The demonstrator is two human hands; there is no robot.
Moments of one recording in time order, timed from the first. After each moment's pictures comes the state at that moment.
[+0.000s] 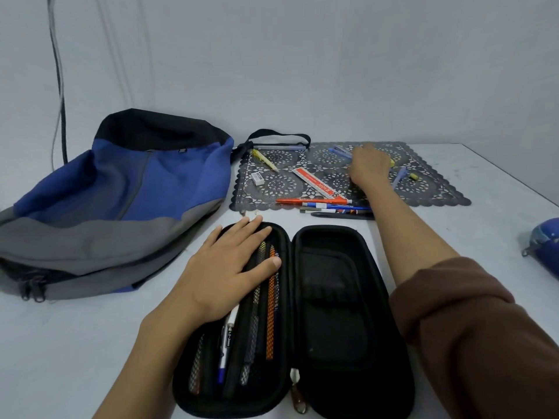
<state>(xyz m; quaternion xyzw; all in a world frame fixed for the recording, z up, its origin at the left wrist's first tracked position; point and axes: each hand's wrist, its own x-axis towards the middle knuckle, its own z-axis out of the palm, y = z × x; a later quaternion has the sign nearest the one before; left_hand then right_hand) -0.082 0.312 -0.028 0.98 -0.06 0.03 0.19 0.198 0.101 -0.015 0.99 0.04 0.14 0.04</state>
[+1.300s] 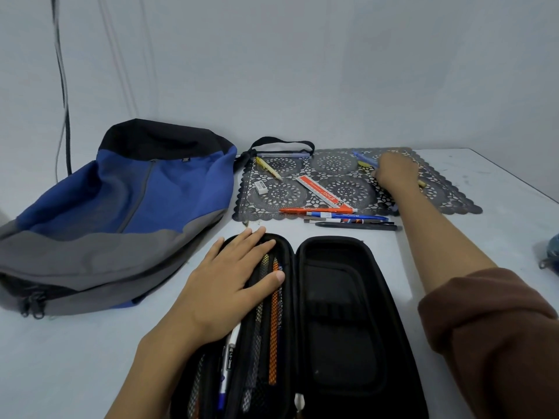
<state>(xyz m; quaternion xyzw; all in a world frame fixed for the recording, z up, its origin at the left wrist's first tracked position) -0.084 0.311 -0.027 0.98 -0.06 0.03 0.19 0.218 0.059 -0.016 0.99 0.00 0.14 -0.05</state>
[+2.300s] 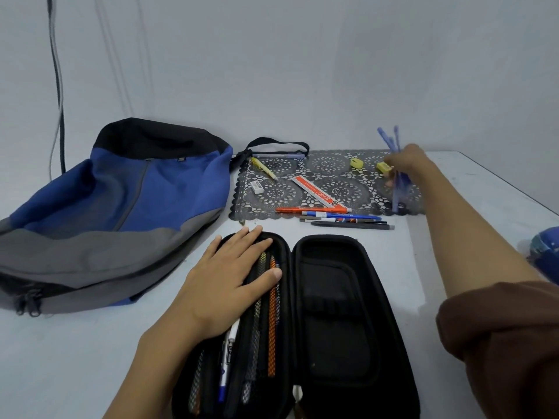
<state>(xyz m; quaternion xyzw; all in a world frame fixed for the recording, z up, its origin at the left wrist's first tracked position) -0.085 0.309 -0.026 0.98 -0.06 0.03 0.19 0.213 0.024 0.017 0.89 -0.07 -0.02 -0.44</state>
